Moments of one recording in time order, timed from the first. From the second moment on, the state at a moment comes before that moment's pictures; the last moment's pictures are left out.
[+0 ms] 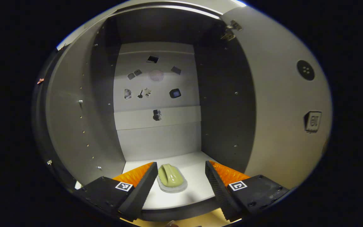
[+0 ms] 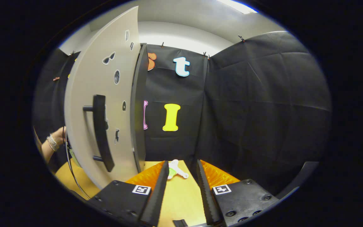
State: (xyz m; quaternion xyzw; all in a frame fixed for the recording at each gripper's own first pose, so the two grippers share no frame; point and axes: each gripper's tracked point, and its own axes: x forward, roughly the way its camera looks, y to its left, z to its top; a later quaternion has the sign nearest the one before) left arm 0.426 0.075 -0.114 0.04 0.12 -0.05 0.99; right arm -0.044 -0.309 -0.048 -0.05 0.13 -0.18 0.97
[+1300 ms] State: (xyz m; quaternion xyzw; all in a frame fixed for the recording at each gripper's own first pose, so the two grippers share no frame) left arm 0.511 0.101 -0.213 0.01 0.29 -0.01 0.96; right arm -0.003 -0.373 -0.089 -0.02 0.15 -0.22 0.96
